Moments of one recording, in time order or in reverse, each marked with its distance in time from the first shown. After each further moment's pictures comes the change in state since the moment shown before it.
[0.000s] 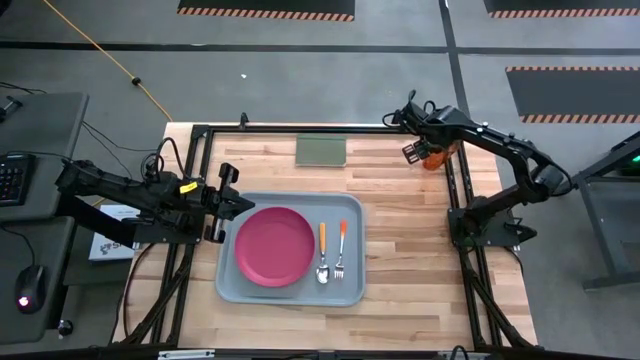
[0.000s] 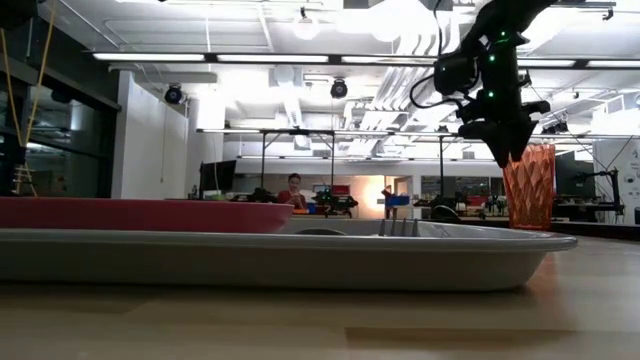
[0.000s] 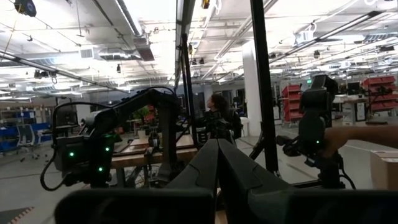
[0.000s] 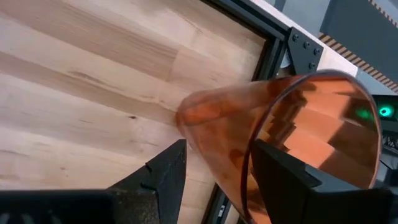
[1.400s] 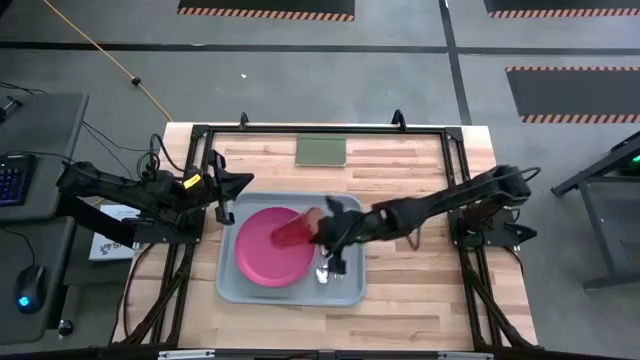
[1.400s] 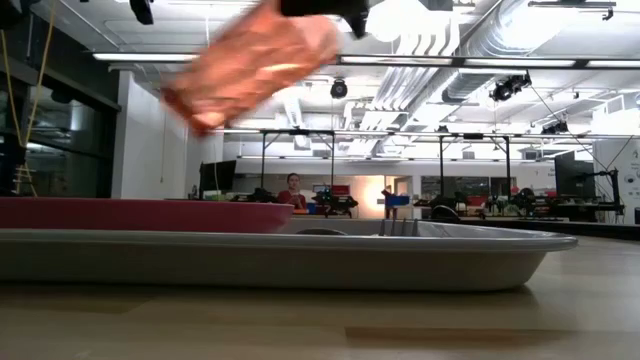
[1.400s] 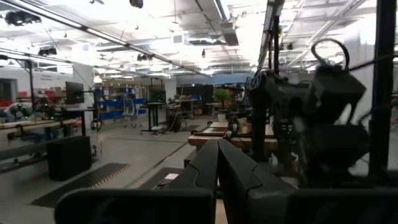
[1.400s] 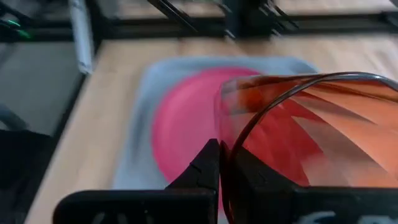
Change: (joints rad) left arm -0.001 -0.060 0.000 -0.070 -0.395 0.033; right arm 1.037 0.285 0.276 0.901 -0.247 -0.198
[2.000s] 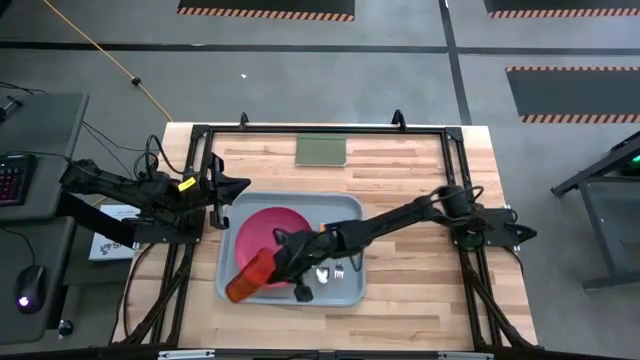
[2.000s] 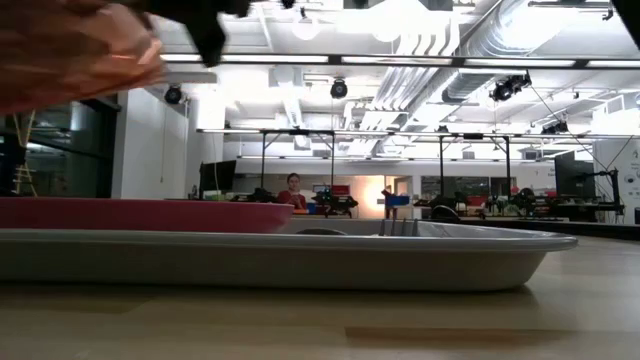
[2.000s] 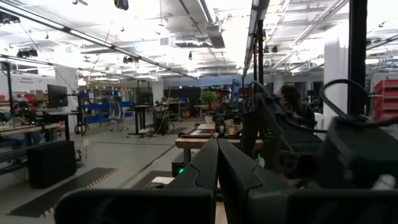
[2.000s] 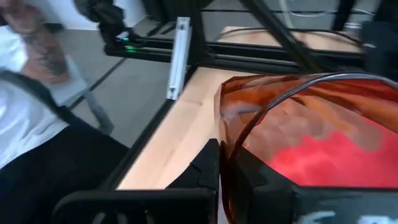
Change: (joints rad) left arm -0.049 -0.038 0.000 -0.031 0.012 0.011; right arm 0.001 0.463 0.339 0.283 -0.400 -0.104
